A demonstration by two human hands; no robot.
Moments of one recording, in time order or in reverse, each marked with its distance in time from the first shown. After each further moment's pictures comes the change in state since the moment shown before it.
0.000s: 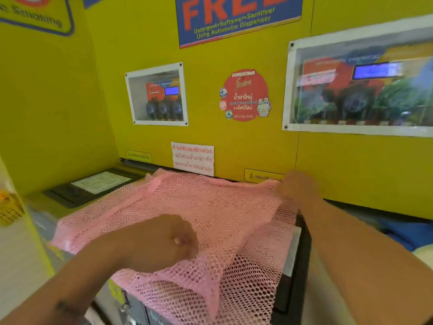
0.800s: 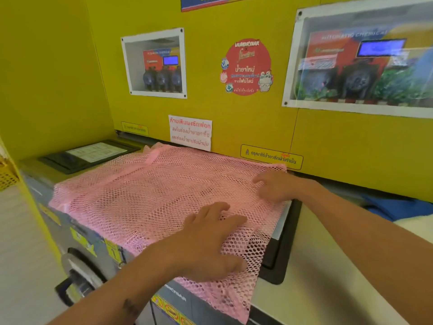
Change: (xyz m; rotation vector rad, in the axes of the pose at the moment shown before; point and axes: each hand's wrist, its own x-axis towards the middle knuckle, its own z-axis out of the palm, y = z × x) left_hand 0.006 0.046 0.087 0.115 -0.037 0.028; right_hand -0.052 0.004 0.005 -0.179 -0.490 -0.474
